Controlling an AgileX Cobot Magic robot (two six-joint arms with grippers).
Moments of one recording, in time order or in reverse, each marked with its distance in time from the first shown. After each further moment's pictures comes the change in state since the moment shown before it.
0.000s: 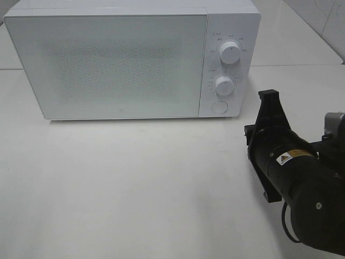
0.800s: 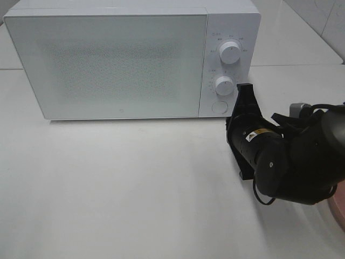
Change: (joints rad) left arm 0.000 0.000 0.000 0.000 0.000 0.000; right arm -0.209 0.209 -0.200 -0.244 0.087 0.124
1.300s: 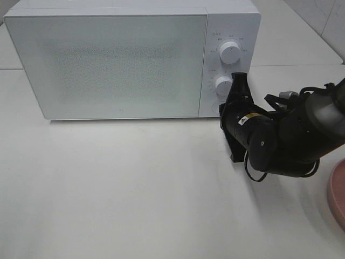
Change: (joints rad) left arm 0.000 0.000 0.000 0.000 0.000 0.000; right arm -0.105 0.073 -0.119 -0.156 0.054 0.077
